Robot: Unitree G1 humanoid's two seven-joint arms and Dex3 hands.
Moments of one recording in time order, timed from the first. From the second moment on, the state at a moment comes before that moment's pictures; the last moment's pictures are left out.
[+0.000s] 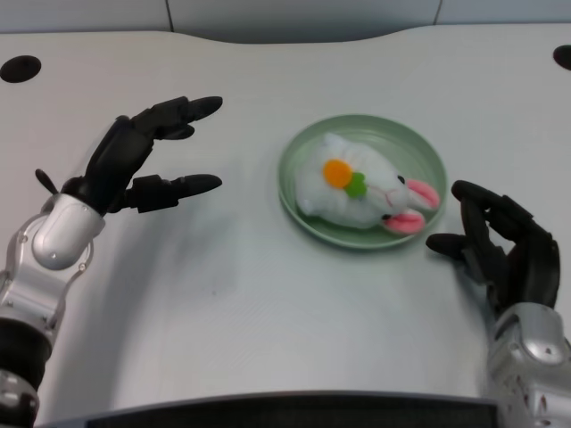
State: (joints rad) left arm -0.56 0.38 -0.11 0.76 0.23 -0.50 -0.09; right arm -0.26 -0.05 -0.23 0.56 0.14 -0.12 -0.11
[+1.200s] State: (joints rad) left arm -0.06 0.18 0.21 0.14 -0.35 0.22 -0.25; right arm -0.25 -0.05 -0.23 0.52 0.14 -0.10 -0.11
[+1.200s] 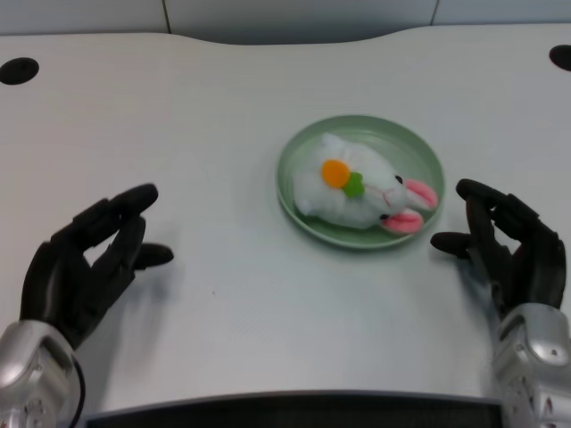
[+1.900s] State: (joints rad) left arm -0.05 0.15 0.23 0.15 -0.36 0.25 -0.25; right arm -0.25 -0.05 -0.23 0.53 0.14 -0.10 -0.11
